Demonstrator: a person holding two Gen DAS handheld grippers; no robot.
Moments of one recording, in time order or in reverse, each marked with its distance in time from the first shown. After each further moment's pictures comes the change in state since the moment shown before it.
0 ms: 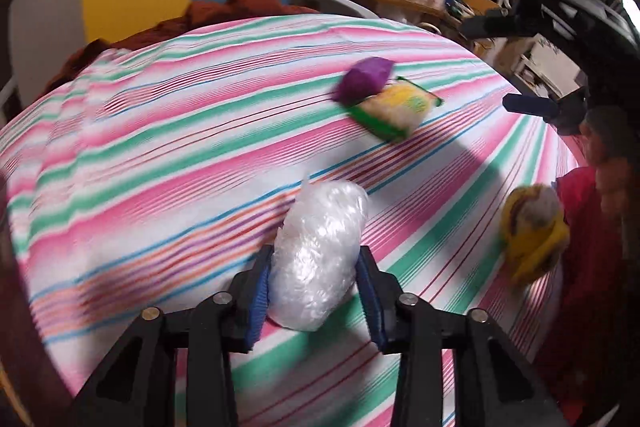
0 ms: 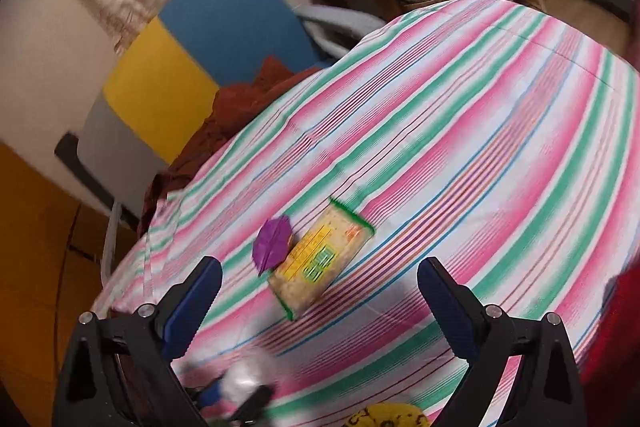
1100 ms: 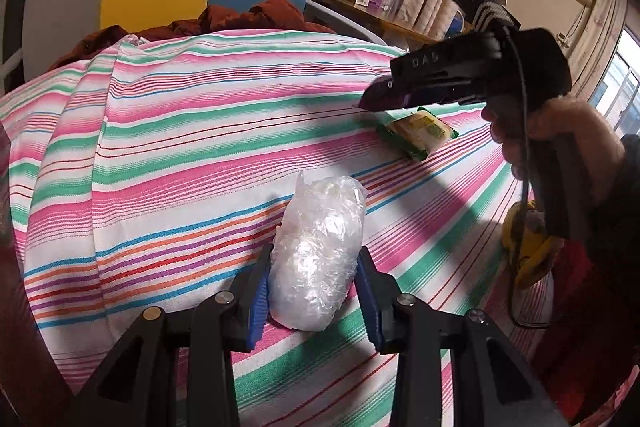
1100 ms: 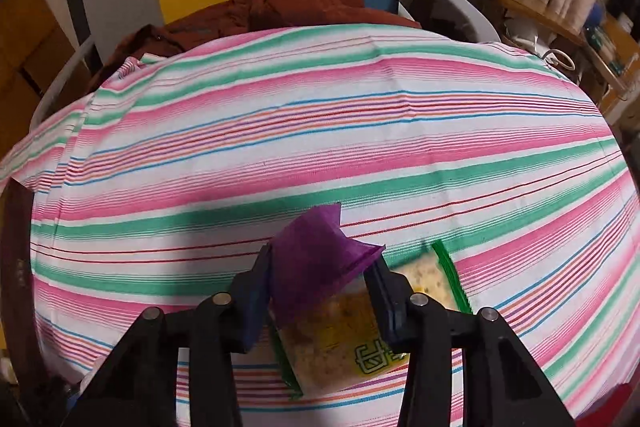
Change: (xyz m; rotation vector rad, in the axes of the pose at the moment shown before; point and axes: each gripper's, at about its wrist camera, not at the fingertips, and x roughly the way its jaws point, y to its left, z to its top) left arm 0.001 0.025 -0.009 -0.074 -0.075 -0.077; right arm 0.116 0.078 0.009 -0.483 0.188 -0.193
